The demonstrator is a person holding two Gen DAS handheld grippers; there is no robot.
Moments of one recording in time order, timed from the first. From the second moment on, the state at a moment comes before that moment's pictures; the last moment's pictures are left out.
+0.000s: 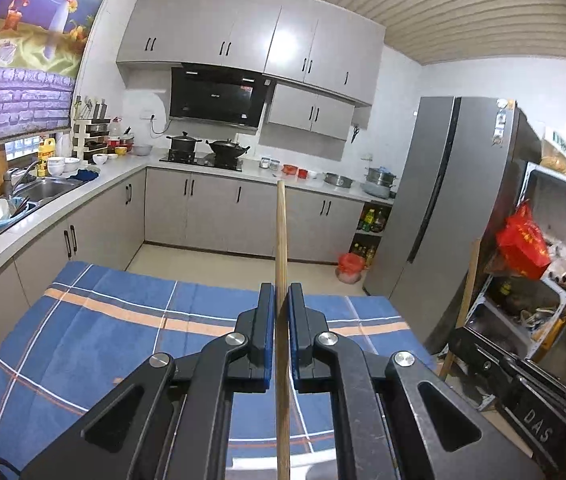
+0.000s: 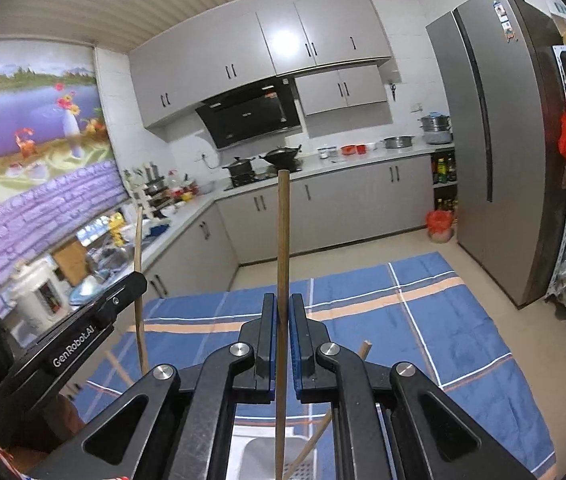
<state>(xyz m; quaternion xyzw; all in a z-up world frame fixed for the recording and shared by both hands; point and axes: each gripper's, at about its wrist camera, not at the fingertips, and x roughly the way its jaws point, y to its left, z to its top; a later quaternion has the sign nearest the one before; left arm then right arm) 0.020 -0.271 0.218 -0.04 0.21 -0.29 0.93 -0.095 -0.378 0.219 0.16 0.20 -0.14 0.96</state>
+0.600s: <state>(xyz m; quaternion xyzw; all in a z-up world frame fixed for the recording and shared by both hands) 0.017 -0.274 0.174 -0.02 0.26 -0.28 0.92 -0.103 -0.380 0.156 0.18 0.28 -0.12 0.93</state>
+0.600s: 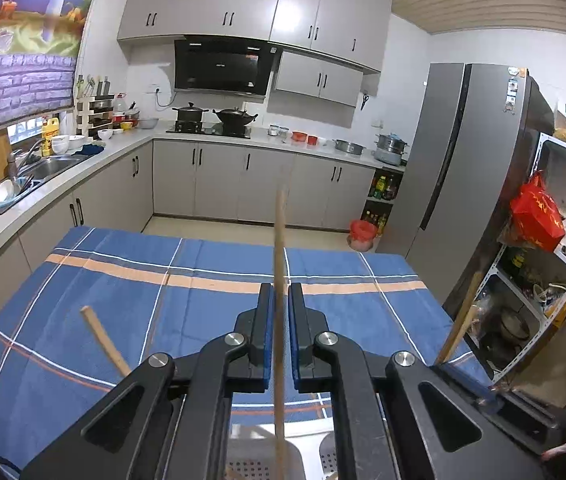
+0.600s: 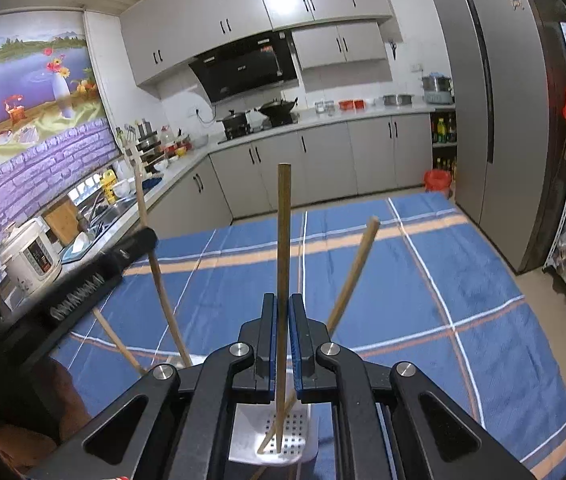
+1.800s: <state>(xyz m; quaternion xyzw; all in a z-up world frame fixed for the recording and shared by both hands) -0.151 -0.148 0.071 0.01 0.46 -0.29 0.84 -0.285 -0.339 0.059 0.21 0.46 -0.05 0.86</state>
